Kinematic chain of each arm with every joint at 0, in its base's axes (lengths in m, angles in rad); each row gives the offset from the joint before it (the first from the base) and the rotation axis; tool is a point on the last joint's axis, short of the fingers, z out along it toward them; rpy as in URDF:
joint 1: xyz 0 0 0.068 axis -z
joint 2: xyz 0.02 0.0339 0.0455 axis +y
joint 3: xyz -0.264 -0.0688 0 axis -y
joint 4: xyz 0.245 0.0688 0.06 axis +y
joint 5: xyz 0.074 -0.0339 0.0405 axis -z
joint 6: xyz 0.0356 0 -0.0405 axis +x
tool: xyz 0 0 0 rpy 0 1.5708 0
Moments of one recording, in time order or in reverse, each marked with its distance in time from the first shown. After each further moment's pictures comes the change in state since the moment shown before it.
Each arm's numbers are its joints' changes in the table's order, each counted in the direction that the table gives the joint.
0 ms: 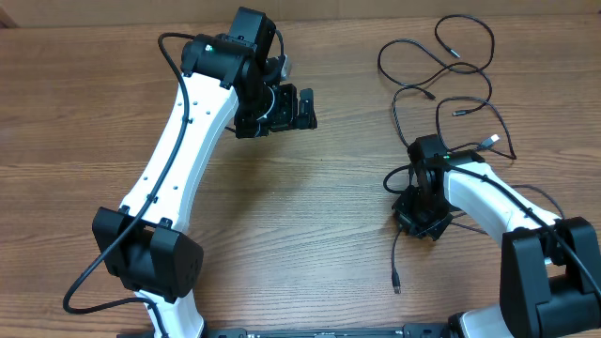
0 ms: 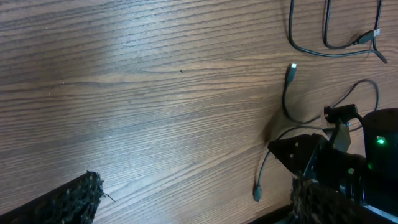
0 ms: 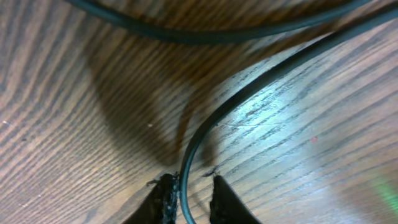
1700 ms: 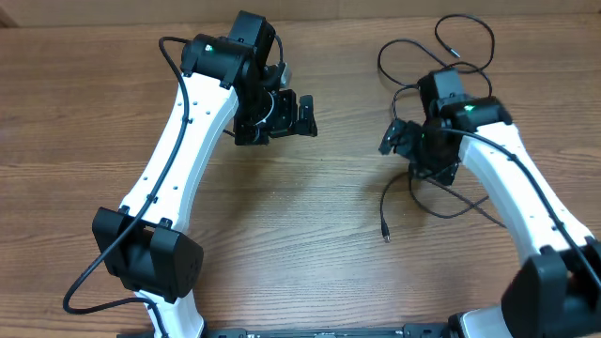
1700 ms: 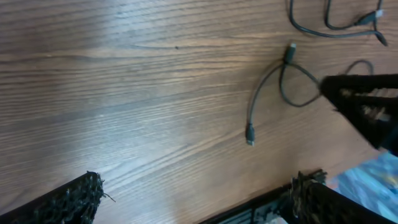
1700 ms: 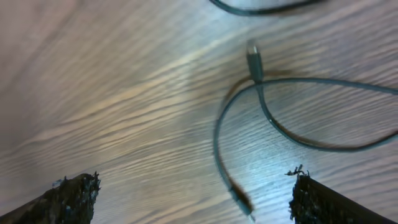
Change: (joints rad) left arm 0.000 0.000 0.000 0.065 0.043 0.000; right arm 0.008 -0.024 0.458 0.148 0.042 -0.242
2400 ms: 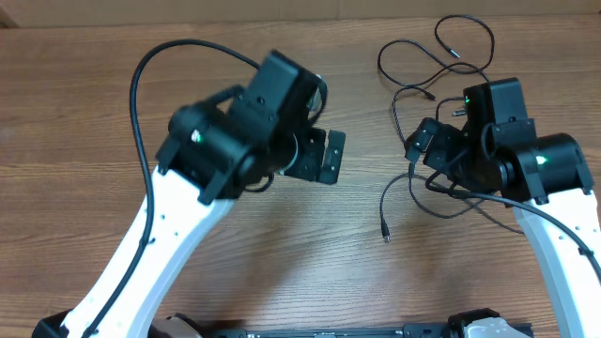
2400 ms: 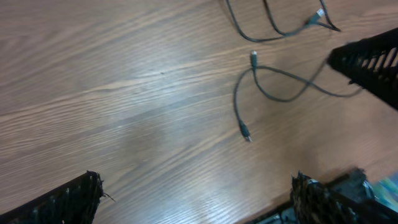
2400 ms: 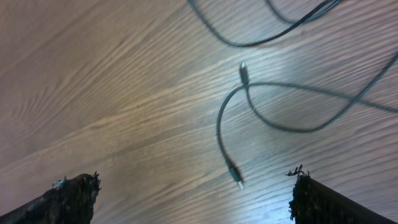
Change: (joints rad) left arm 0.322 -0.360 0.000 0.008 -0.376 -0.077; right arm 0.000 -0.343 0.058 0.154 0.074 -0.018
